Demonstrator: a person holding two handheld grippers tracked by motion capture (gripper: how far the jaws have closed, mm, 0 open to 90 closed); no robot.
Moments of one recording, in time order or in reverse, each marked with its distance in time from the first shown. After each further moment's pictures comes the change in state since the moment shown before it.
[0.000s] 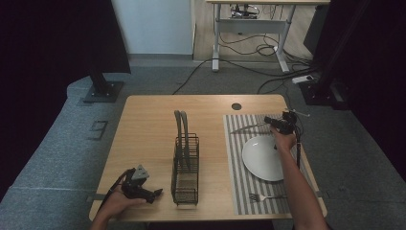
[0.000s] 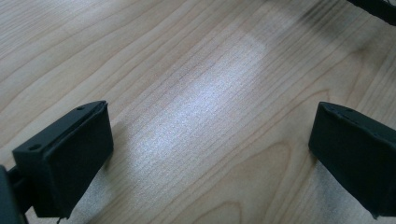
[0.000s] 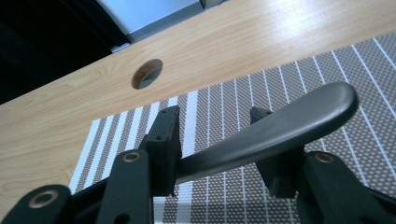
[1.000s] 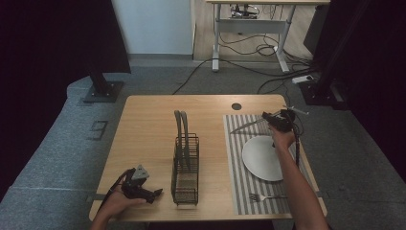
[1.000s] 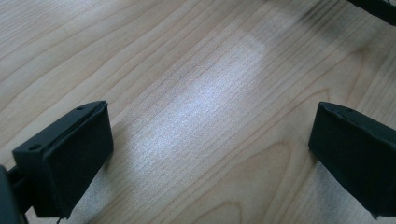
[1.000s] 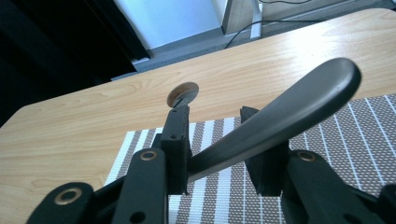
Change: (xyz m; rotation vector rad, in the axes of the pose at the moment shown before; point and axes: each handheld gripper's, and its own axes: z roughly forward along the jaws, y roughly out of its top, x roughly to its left) left arm 0.000 0.000 0.000 0.000 0.000 0.000; right arm 0.024 0.006 -0.013 -0.093 0.068 -0.098
